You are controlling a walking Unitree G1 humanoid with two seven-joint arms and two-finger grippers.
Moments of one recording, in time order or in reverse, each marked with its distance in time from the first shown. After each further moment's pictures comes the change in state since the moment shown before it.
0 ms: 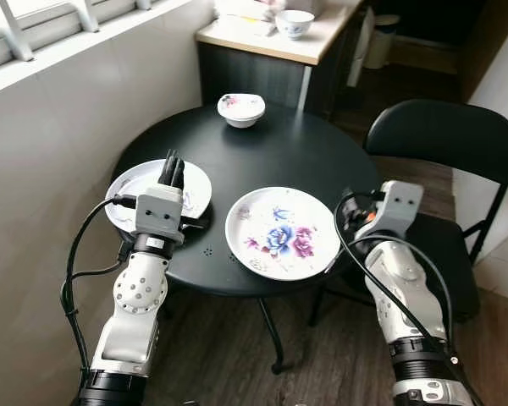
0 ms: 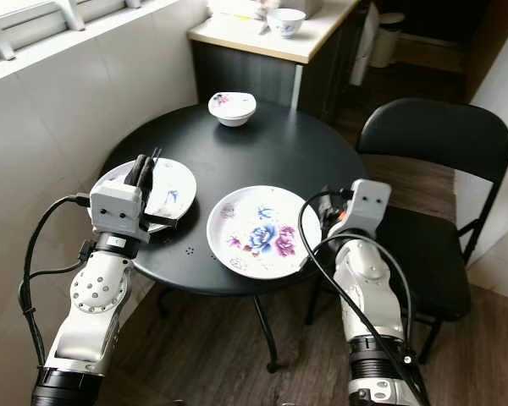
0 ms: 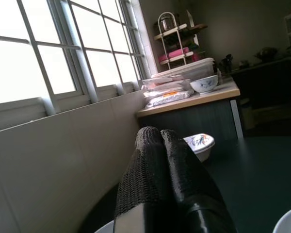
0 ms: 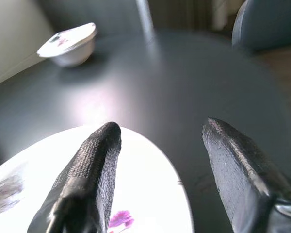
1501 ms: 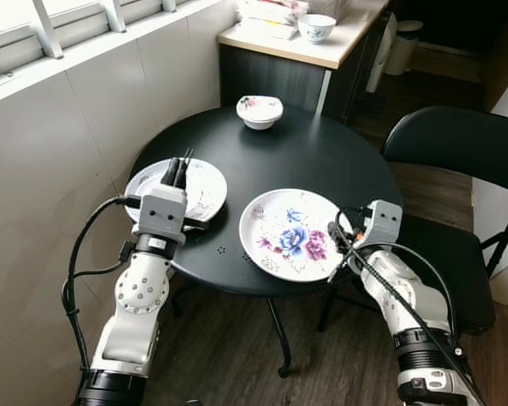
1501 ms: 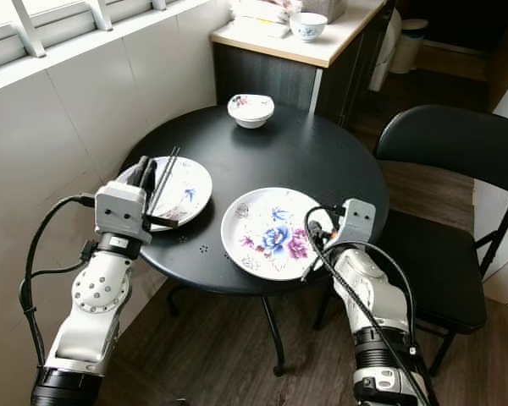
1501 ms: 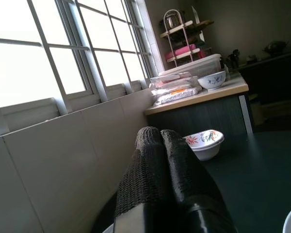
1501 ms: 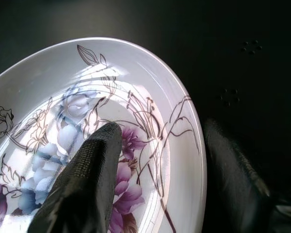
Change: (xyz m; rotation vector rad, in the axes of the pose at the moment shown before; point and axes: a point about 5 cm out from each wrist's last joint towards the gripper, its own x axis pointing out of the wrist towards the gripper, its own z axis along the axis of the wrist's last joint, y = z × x) left arm 0.000 -0.002 -0.001 0.022 0.009 -0.014; right arm 0.002 -0.016 -0.024 0.038 0.287 -0.065
